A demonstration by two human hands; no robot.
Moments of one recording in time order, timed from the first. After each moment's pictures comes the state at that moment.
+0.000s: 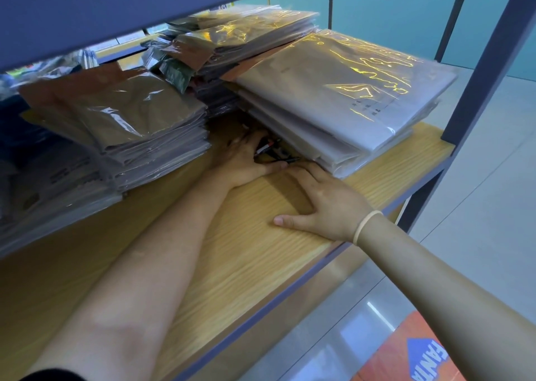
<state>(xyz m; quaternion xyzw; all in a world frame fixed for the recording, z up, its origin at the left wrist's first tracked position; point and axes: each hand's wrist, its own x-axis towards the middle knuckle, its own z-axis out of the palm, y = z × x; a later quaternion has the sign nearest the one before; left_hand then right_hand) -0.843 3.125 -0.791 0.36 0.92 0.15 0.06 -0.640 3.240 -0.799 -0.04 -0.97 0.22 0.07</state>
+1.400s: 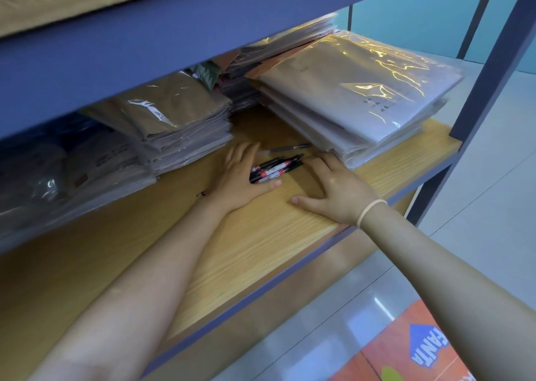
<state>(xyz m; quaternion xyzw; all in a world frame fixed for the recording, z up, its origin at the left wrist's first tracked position) -0.785 3.048 -0.788 0.36 0.92 0.18 0.03 -0.636 3.235 -0.801 -0.06 -0.96 0.23 0.11</state>
